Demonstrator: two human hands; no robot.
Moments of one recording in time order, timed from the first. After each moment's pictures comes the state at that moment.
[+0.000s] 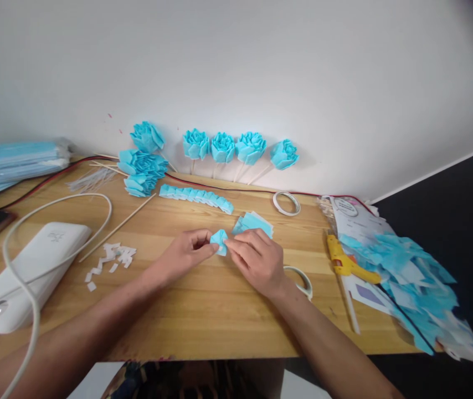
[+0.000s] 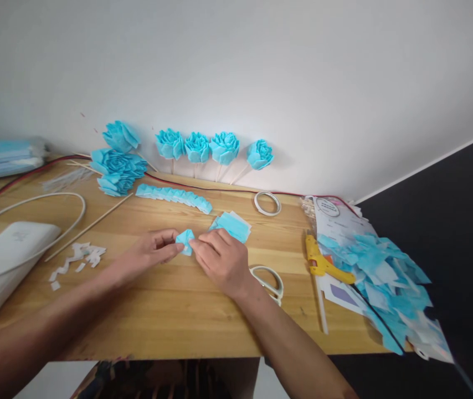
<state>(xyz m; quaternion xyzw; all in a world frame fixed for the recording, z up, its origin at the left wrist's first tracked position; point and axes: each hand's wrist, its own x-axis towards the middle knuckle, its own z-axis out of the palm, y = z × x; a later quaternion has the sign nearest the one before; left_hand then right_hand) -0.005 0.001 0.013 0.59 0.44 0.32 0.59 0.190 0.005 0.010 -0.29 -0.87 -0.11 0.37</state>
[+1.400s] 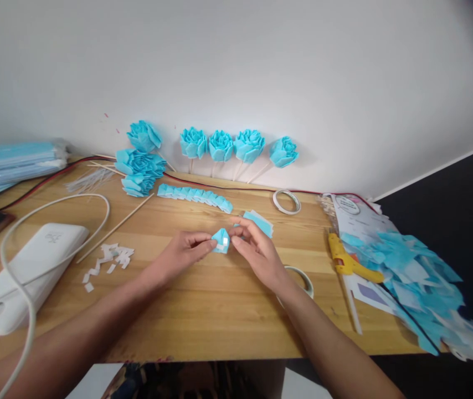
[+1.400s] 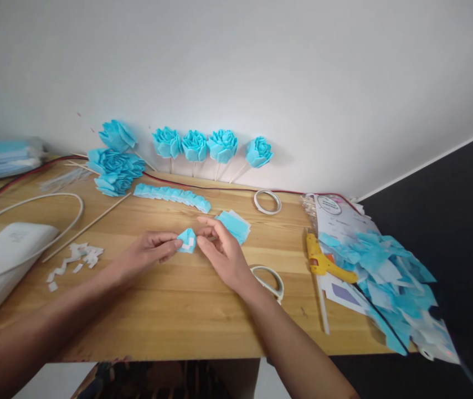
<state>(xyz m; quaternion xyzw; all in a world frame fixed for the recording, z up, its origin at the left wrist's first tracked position) -0.006 0.003 0.004 0.62 0.47 0.30 0.56 0.194 0.008 0.002 -0.42 -0.69 0.44 0.39</state>
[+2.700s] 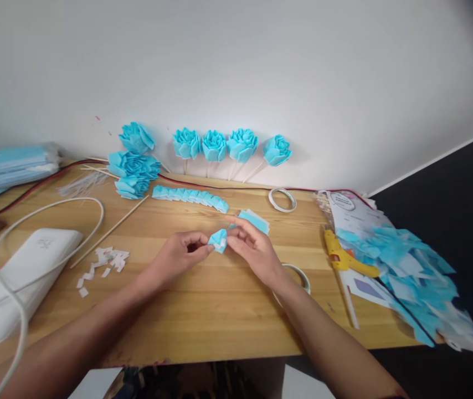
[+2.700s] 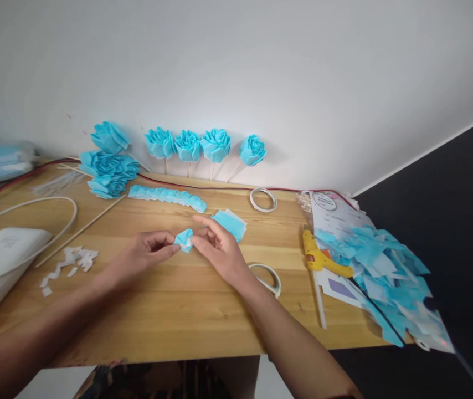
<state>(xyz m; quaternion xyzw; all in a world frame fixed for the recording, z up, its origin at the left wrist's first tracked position) 0.000 0.001 -0.003 0.62 0.48 0.32 0.53 0.197 0.010 0.001 -0.42 -0.61 0.54 0.39</state>
